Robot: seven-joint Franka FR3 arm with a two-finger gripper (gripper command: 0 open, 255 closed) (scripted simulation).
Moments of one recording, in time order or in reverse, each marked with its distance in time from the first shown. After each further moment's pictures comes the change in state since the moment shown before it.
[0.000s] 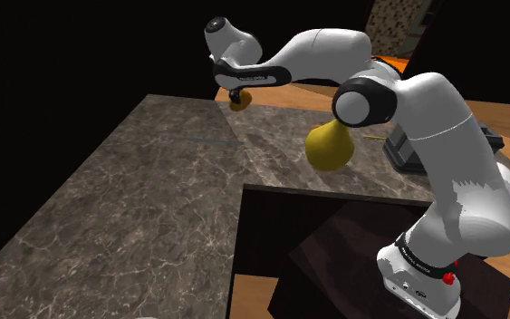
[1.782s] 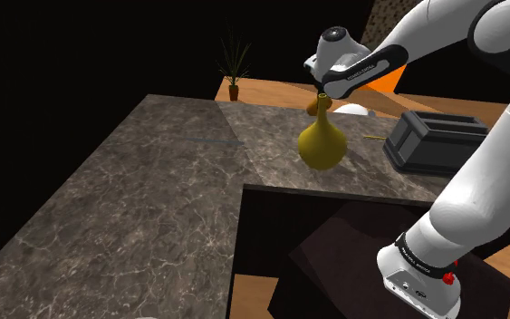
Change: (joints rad) arm -0.330 -0.757 -0.156 -1.213 -0.114 0.629 -0.149
